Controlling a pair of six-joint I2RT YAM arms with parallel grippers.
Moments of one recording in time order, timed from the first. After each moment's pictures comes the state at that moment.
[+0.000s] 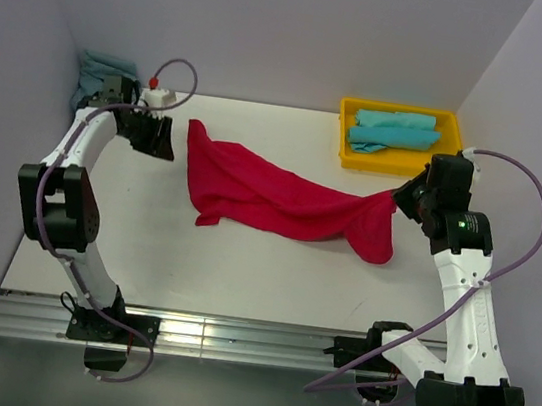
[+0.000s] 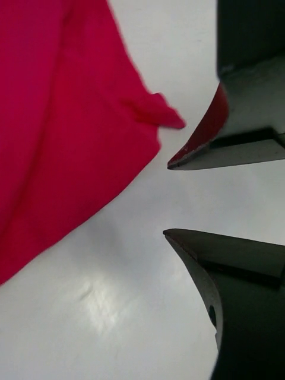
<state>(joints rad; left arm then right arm) 0.08 1.84 1.63 -0.80 0.50 0.27 0.04 1.01 1.22 -0.87 0.11 0.73</state>
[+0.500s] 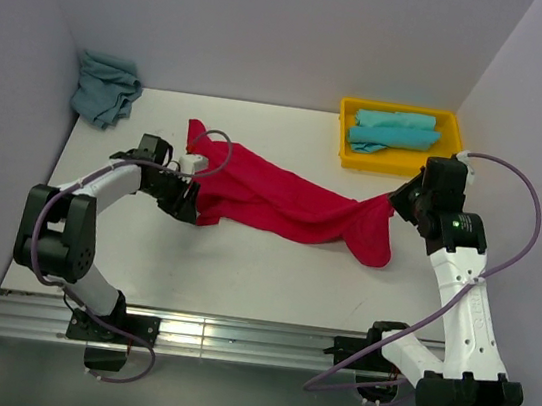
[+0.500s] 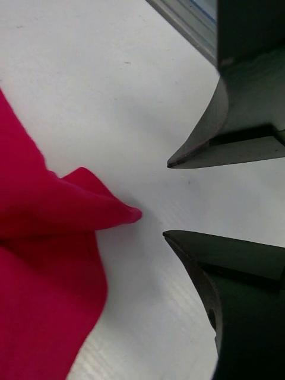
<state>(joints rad) -0.13 1.59 0.98 -0.63 0.58 0.34 0.04 1.01 1.16 -0.83 0.10 0.73</state>
